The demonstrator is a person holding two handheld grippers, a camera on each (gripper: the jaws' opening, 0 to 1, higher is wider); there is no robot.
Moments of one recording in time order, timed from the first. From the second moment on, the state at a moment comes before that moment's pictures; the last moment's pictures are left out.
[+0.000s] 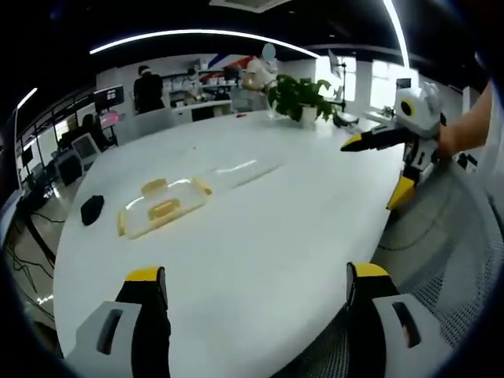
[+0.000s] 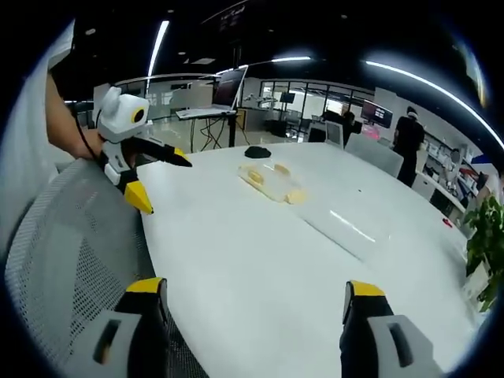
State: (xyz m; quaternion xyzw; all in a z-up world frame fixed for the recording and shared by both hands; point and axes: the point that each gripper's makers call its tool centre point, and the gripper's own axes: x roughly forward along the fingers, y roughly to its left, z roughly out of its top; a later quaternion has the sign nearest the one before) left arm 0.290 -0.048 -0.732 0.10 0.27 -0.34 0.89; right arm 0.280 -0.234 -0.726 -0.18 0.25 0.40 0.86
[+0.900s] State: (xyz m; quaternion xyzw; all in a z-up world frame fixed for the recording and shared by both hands) left arm 0.288 -0.050 -0.728 0.10 0.26 -0.35 0.90; right arm 0.284 -0.240 -0.724 -0.19 0.25 0.38 0.87
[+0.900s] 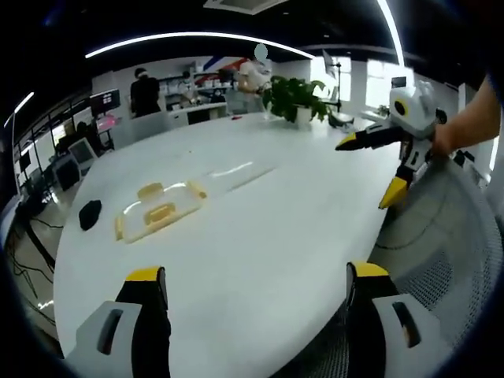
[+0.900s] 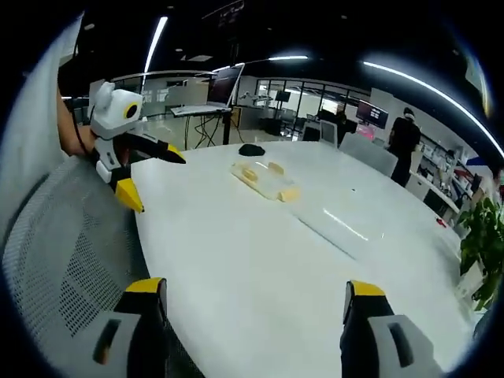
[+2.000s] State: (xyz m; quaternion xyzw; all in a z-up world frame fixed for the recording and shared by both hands) left arm 0.289 -0.052 -0.731 0.10 0.27 -0.35 0.89; right arm 0.287 -0.238 -0.719 -0.17 0.24 0.39 0.87
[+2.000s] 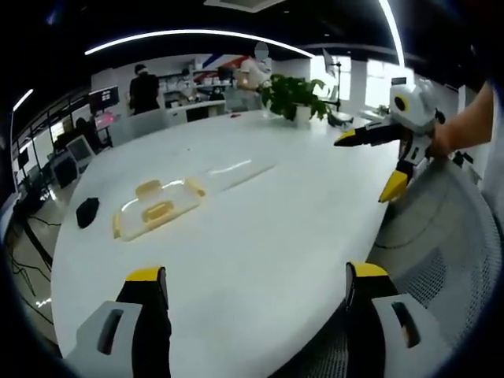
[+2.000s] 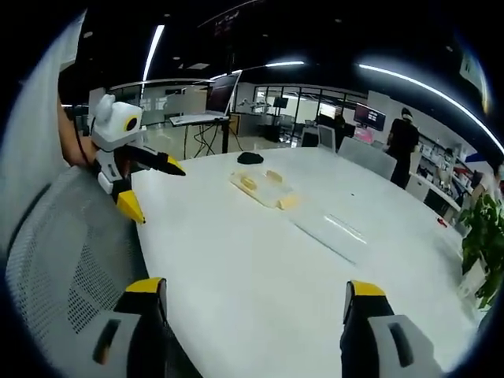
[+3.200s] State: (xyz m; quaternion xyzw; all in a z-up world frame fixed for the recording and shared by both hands) left arm 0.308 -0.015 -0.751 0.14 0.30 -0.39 0.86; right arm 0.325 -0.183 -0.721 -0.22 0.24 0.45 0.83
